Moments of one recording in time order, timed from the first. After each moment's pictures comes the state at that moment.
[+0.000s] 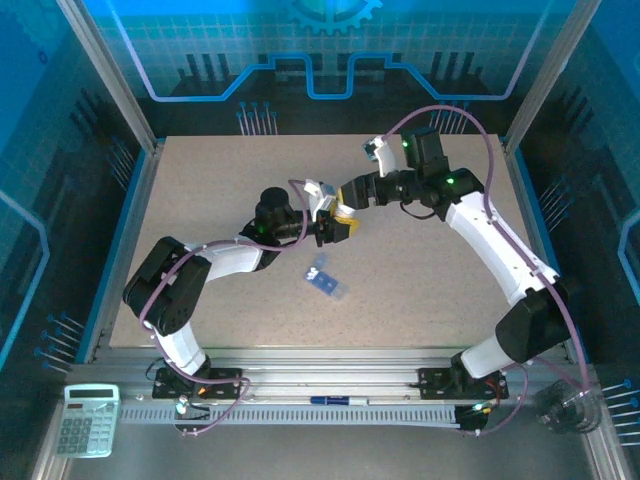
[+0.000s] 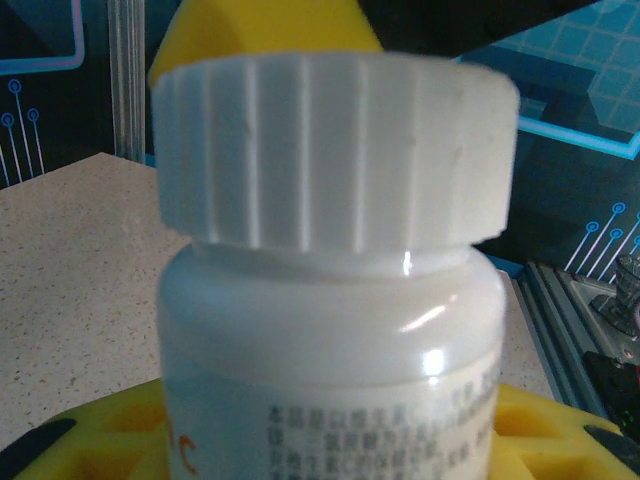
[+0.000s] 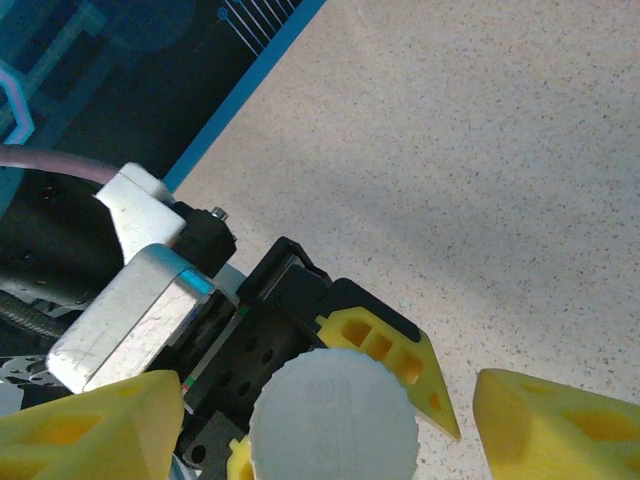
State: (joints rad) left arm -0.51 1.74 0.90 0.78 0.78 -0.16; right arm 0.39 1.52 1.48 -0.66 -0.59 0.16
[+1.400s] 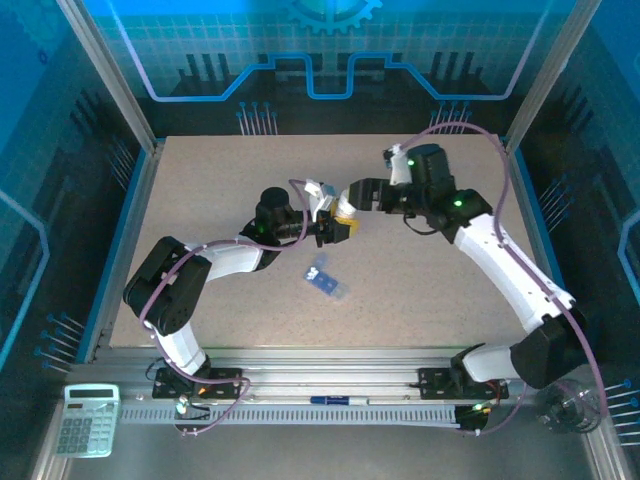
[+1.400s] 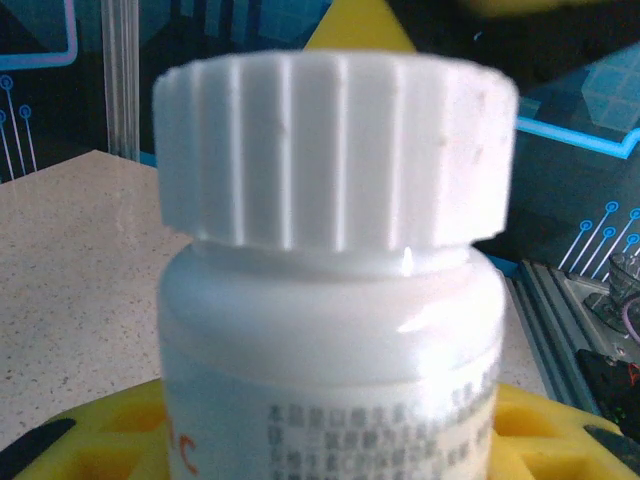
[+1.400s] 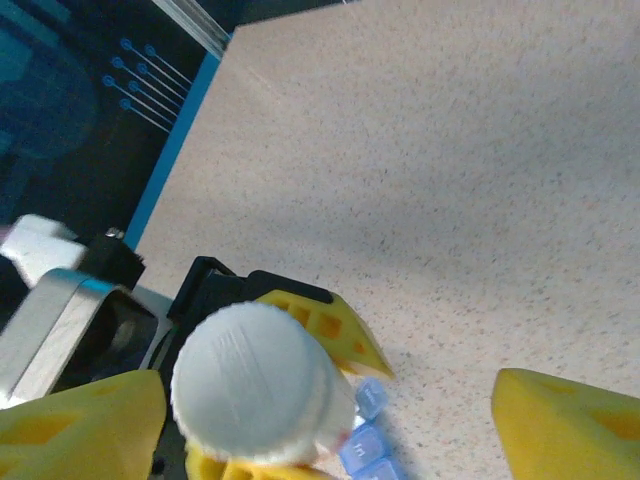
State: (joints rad) left arm -0.51 1.74 0.90 0.78 0.79 -0.16; right arm 0.40 1.34 1.32 -0.58 -0.36 0.43
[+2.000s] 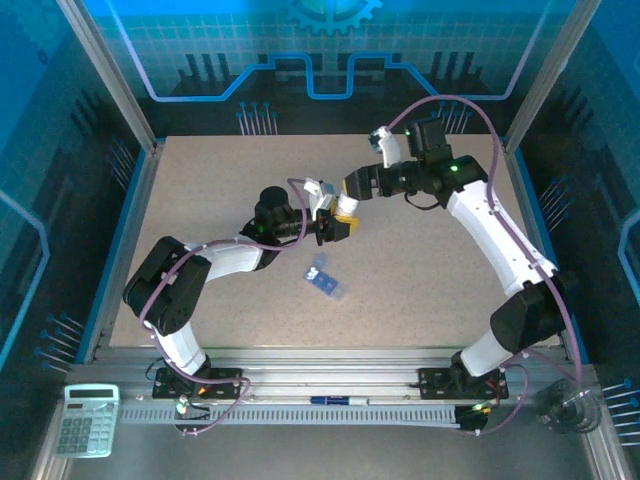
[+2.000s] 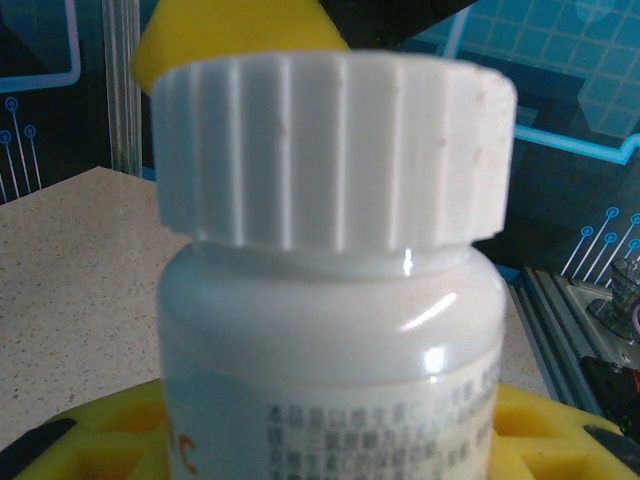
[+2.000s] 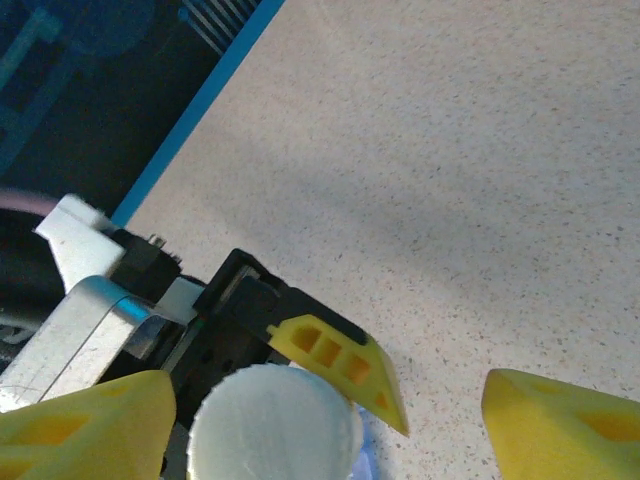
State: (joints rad) left arm -0.51 1.74 0.91 0.80 0.79 -0.16; right arm 0.38 1.57 1.62 -0.80 -0.55 0.14
